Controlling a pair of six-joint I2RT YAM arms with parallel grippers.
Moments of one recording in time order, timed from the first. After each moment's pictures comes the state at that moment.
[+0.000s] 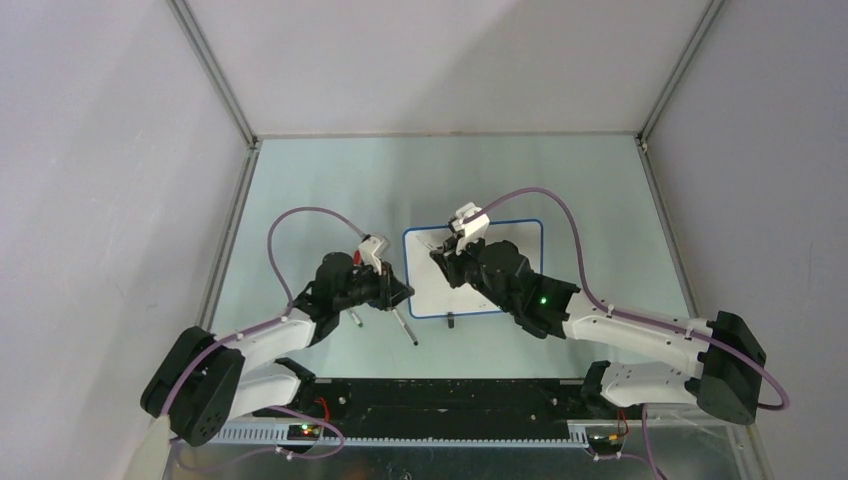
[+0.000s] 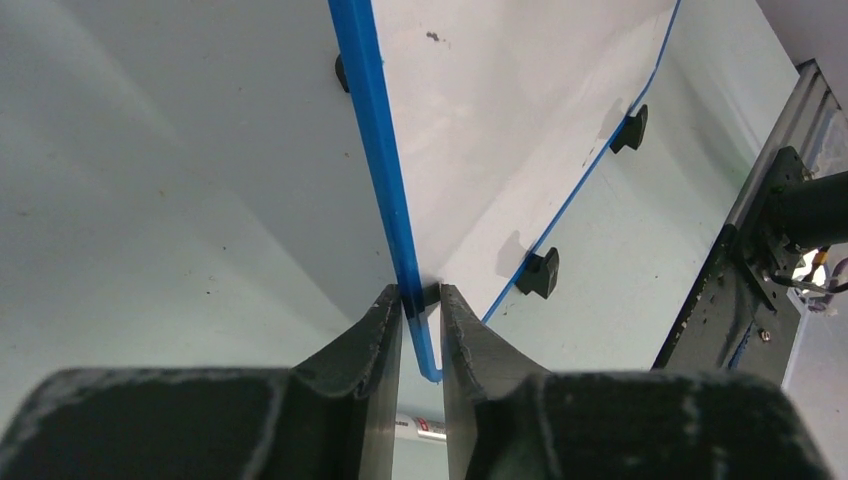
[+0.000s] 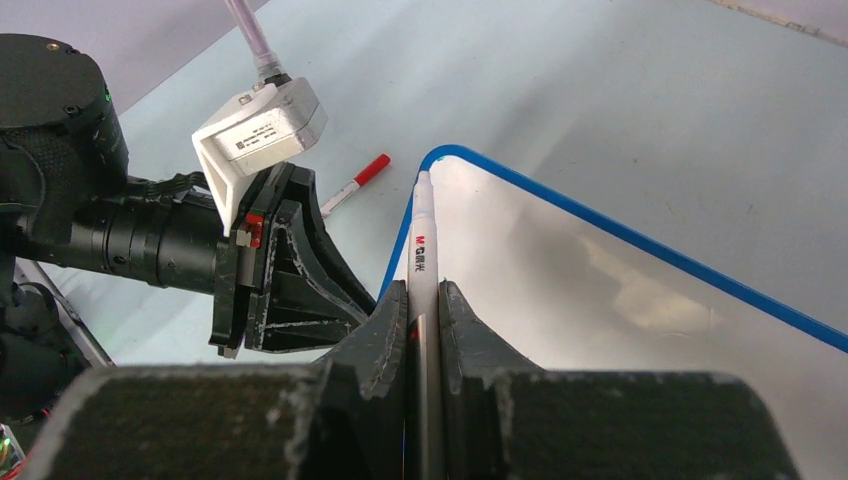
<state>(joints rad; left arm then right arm) -0.51 1.15 0.30 0.42 0.45 -0.34 1.07 1.18 0.83 0.15 0.33 0.19</state>
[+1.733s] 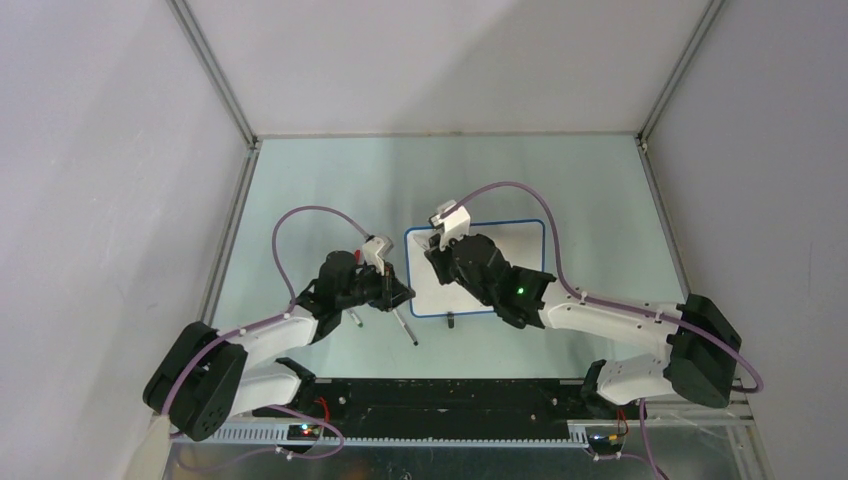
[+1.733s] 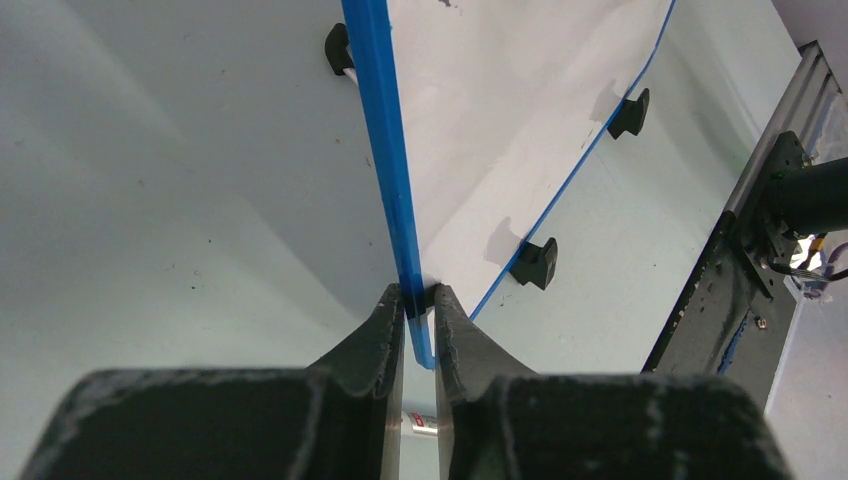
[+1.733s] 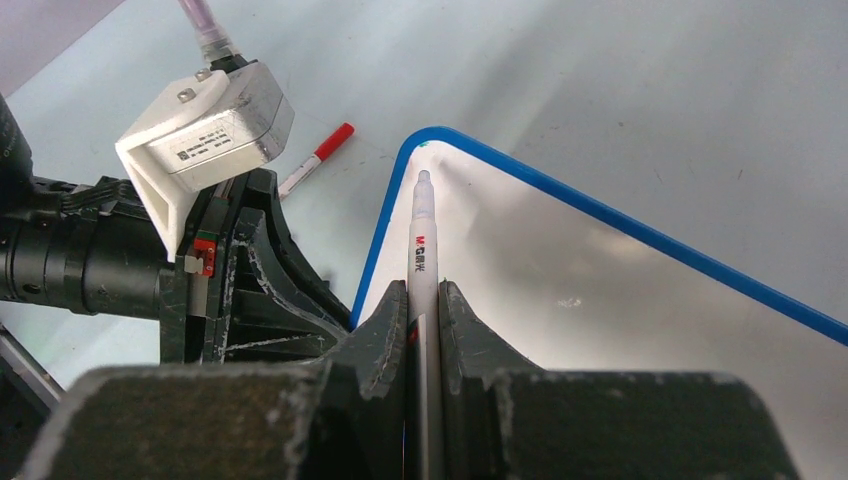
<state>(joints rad) -0.52 1.18 0.32 0.39 0.46 -0.33 1.07 1.33 0.92 0.08 0.39 0.20</state>
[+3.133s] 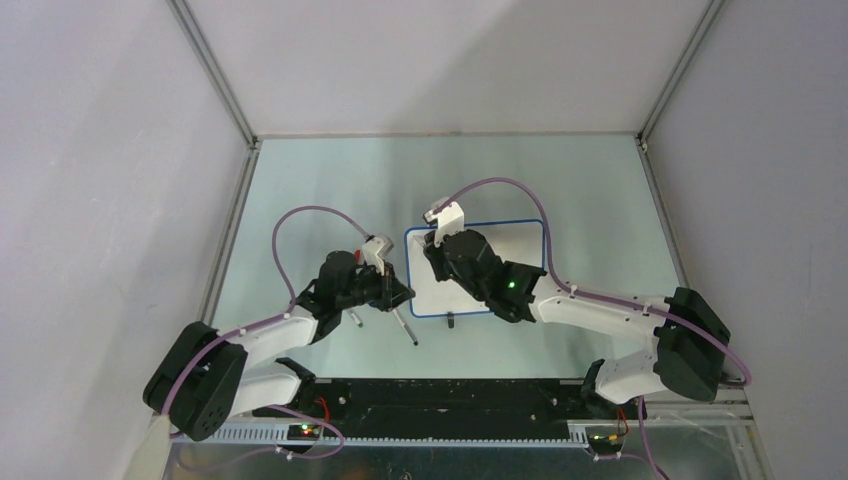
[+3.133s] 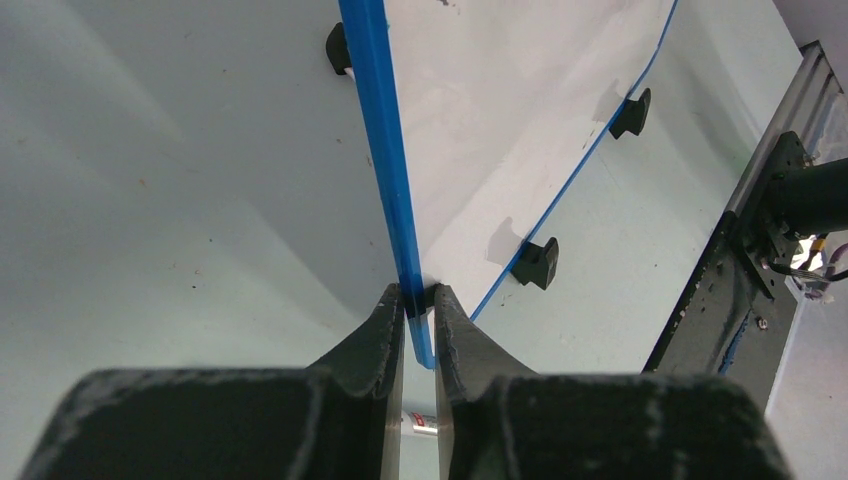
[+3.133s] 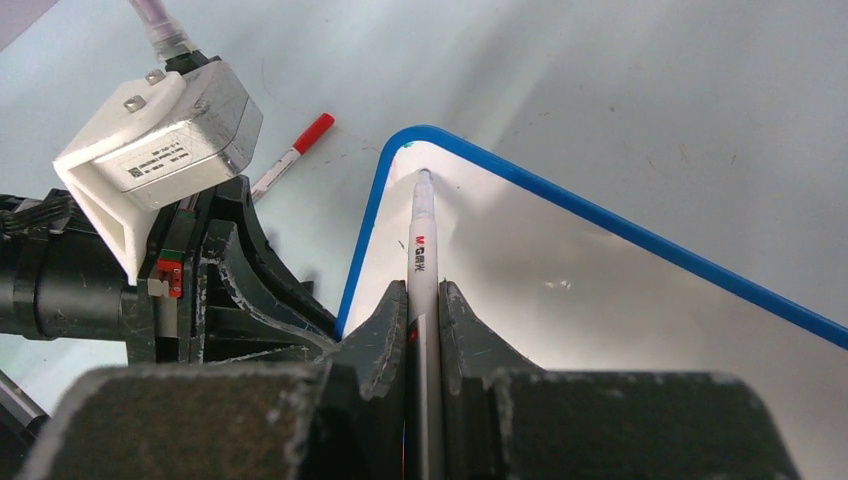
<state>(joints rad) -0.52 1.18 0.32 0.39 0.46 -0.33 1.05 1.39 0.98 0.03 0.40 0.21</state>
